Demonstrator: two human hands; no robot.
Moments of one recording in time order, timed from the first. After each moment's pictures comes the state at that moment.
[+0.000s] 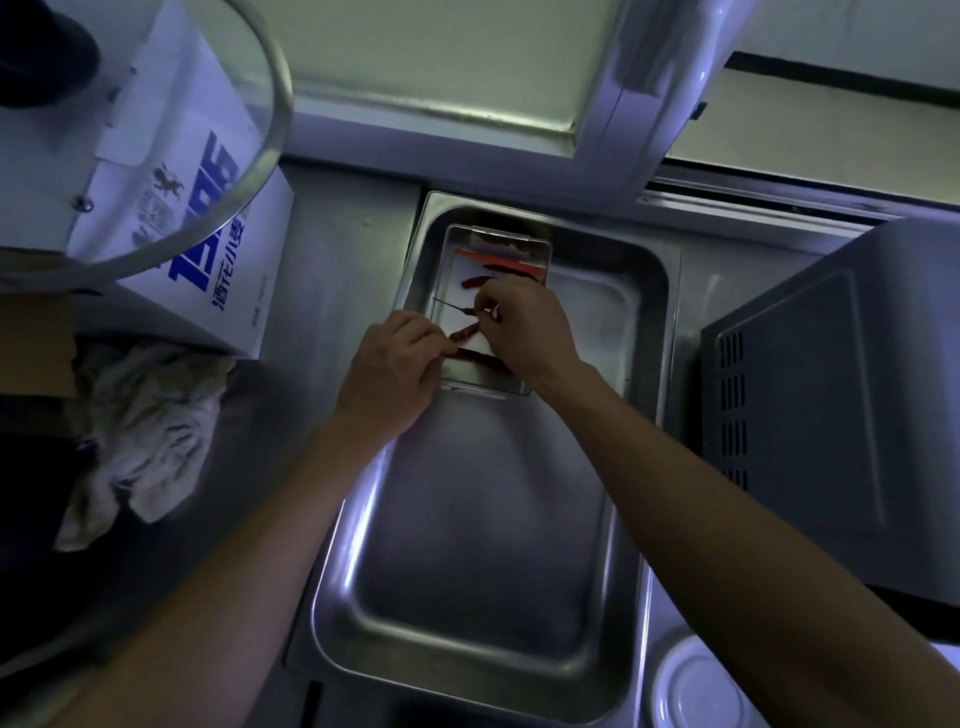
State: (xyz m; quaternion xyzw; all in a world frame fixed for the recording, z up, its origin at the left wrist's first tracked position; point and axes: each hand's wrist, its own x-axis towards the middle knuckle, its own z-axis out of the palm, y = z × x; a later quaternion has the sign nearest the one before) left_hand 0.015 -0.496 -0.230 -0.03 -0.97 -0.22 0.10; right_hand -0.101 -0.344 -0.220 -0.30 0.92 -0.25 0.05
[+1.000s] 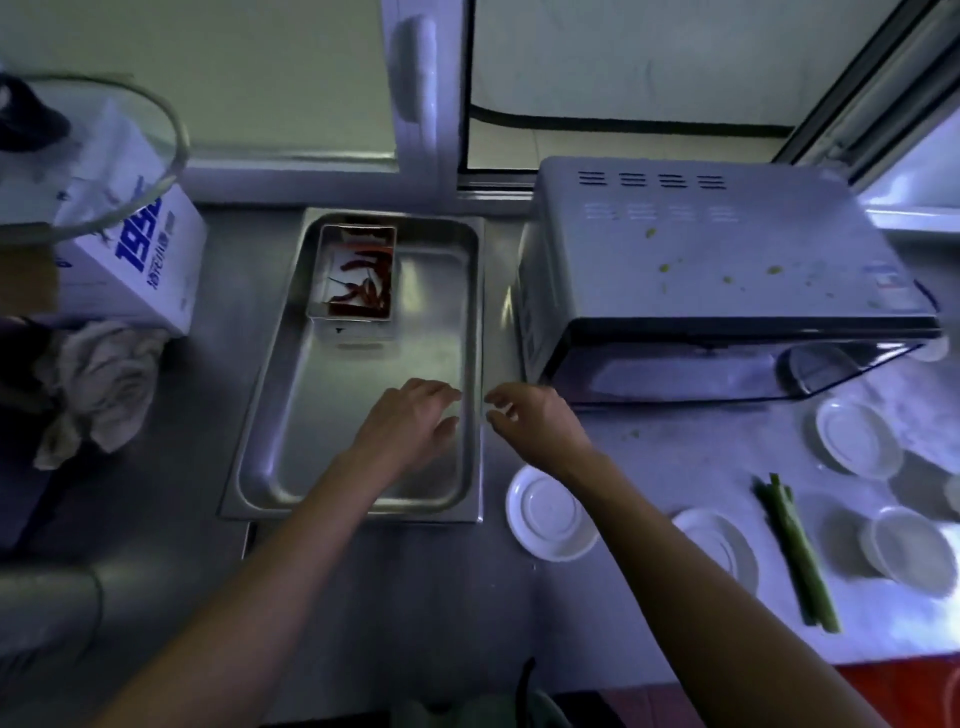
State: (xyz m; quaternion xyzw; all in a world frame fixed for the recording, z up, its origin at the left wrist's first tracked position) left_hand 0.156 -0.284 -0.162 -0.11 -0.98 -0.16 -0.07; right_hand 0.120 -0.082 -0.153 -0.16 0.93 -0.28 0.14
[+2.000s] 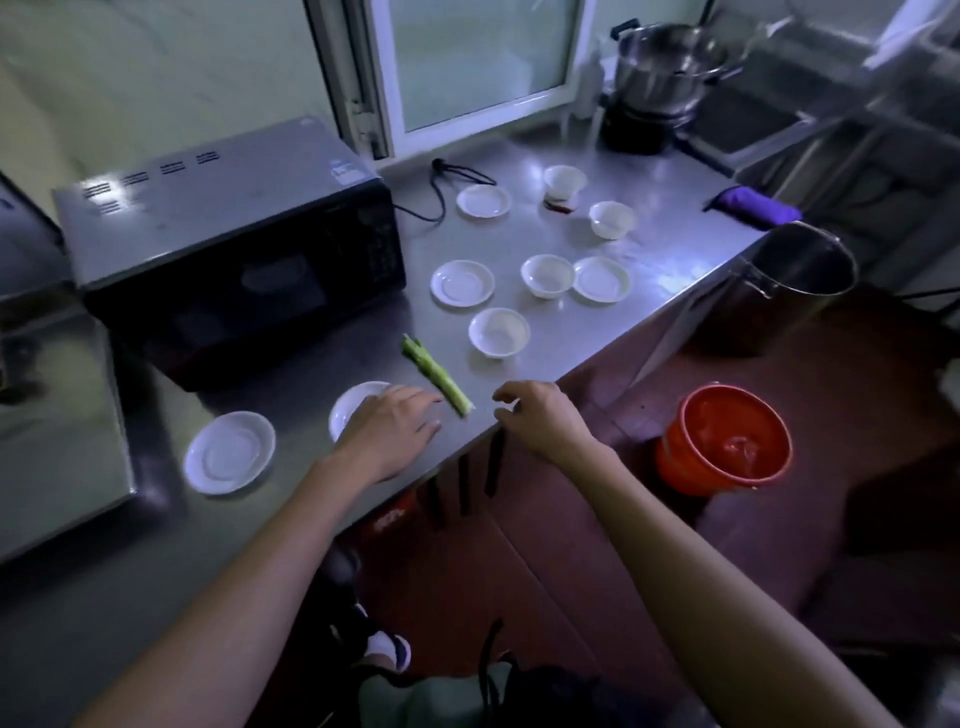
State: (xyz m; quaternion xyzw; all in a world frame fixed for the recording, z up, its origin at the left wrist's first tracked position) left_hand 0.340 0.156 -0.121 -0.33 -0.93 -0.14 -0.09; right_hand 0.418 0.375 -0.125 0.12 0.95 -0.30 0.03
